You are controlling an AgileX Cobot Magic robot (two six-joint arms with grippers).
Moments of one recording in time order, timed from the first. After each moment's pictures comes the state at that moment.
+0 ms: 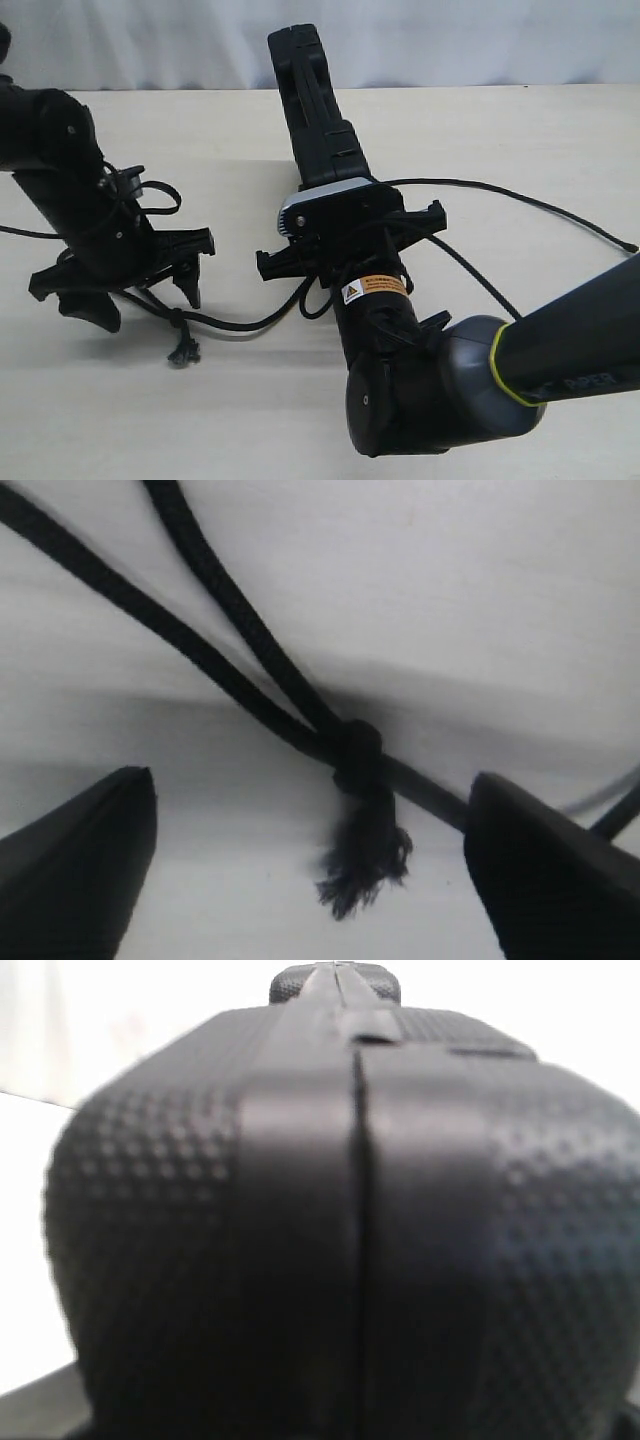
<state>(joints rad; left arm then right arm) -0.36 1.84 -0.98 -0.27 0.78 -0.39 1.15 1.98 -0.75 0.97 -1.20 -0.55</state>
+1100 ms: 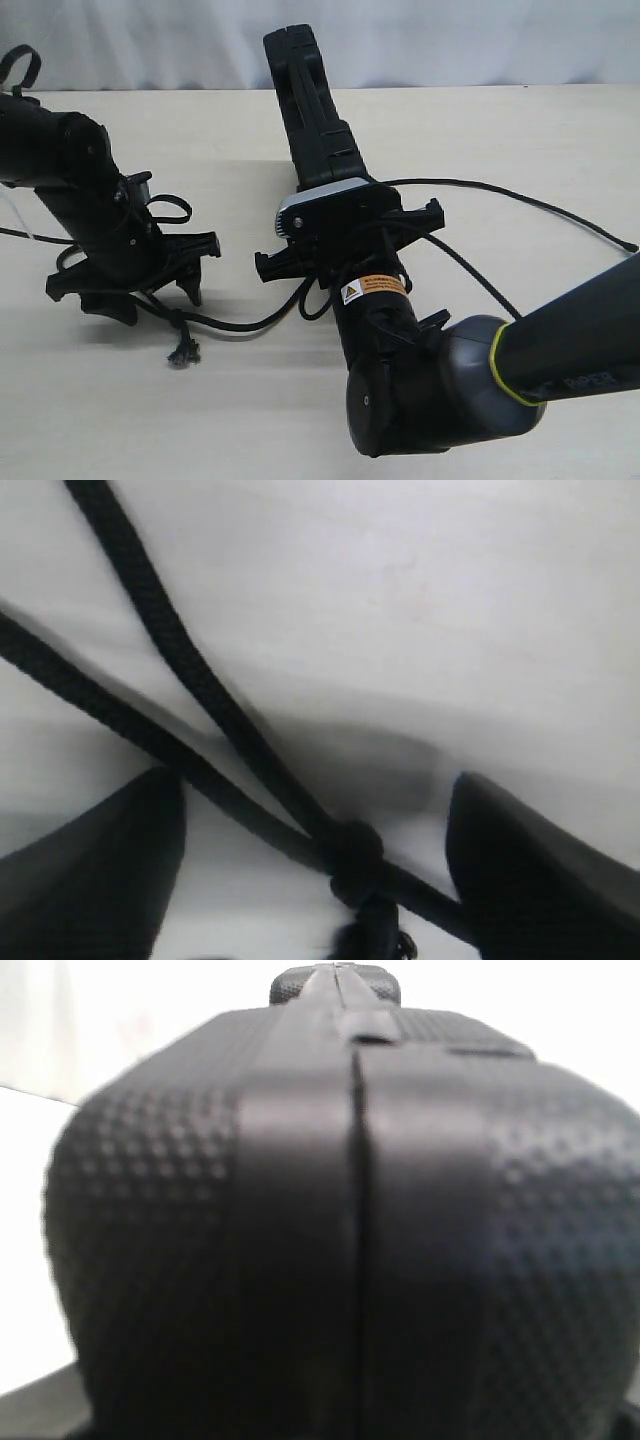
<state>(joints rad) -0.36 1.93 -0.98 -0.27 0.67 -0.39 1.15 1.98 -0.75 0.96 -1.20 -0.55</state>
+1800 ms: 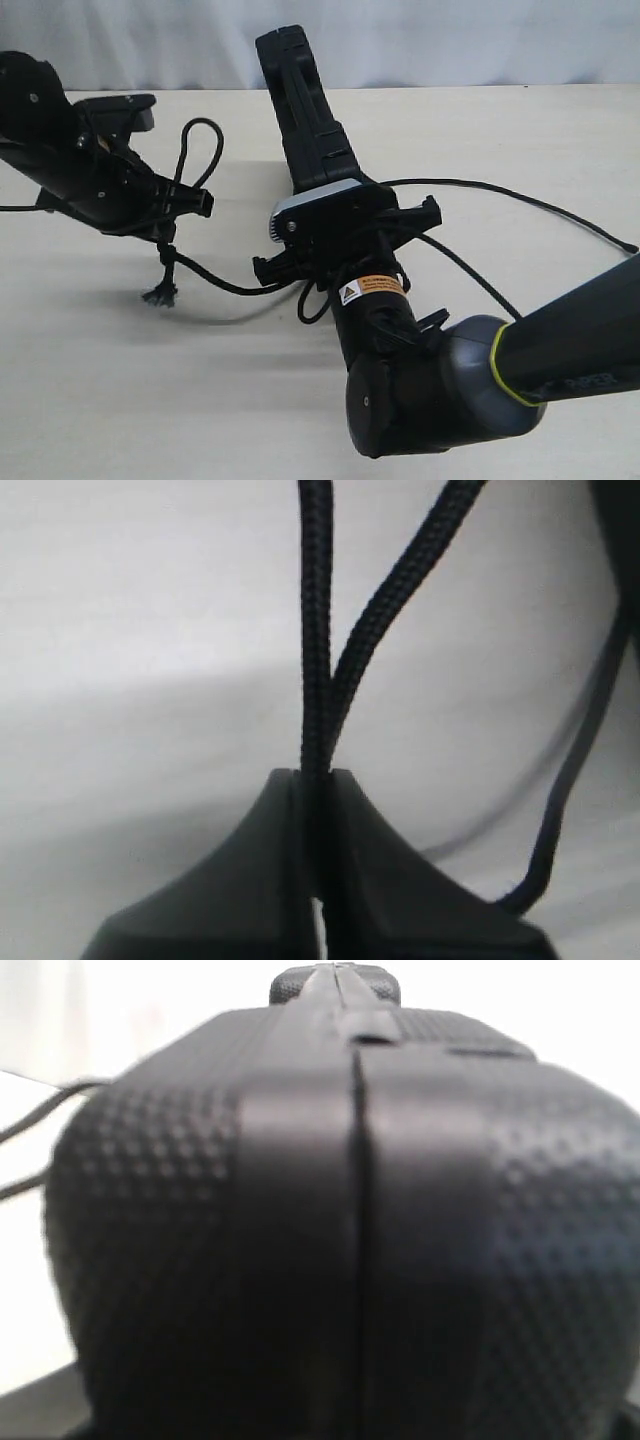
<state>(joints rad) -0.36 1.70 -0.98 -0.23 0.58 -0.04 1.15 1.98 -0.75 0.95 -1.19 -0.60</state>
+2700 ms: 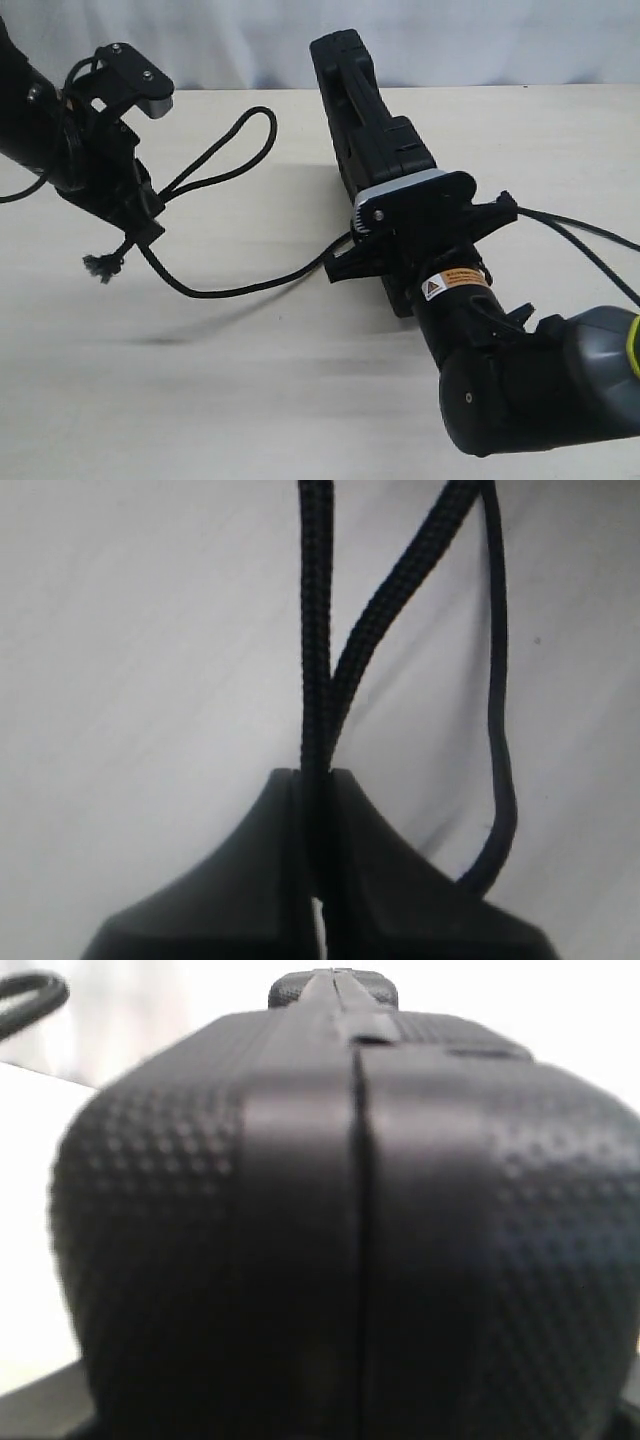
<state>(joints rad) -0.36 1.56 -1.02 -0.22 0.73 0.66 1.04 1.81 -0.55 0.84 -1.15 -0.53</state>
